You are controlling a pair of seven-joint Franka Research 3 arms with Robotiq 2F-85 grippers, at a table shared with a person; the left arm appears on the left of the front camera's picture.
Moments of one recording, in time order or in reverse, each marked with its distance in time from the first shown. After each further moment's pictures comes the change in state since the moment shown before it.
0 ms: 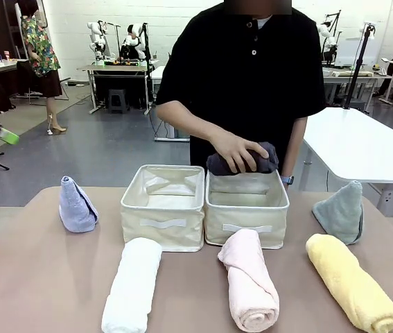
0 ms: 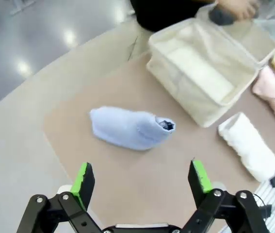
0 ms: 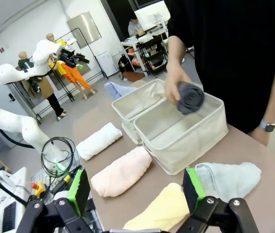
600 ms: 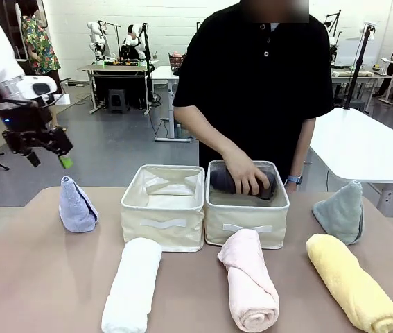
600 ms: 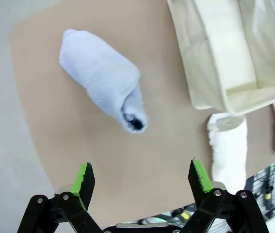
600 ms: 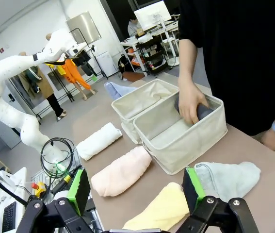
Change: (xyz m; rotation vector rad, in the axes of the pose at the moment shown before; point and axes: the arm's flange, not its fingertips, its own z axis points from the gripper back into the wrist) left arm 0.068 -0.061 -0.105 0.078 0.472 0.407; right arm -0.001 0.000 0.001 -0.002 -0.001 -0.002
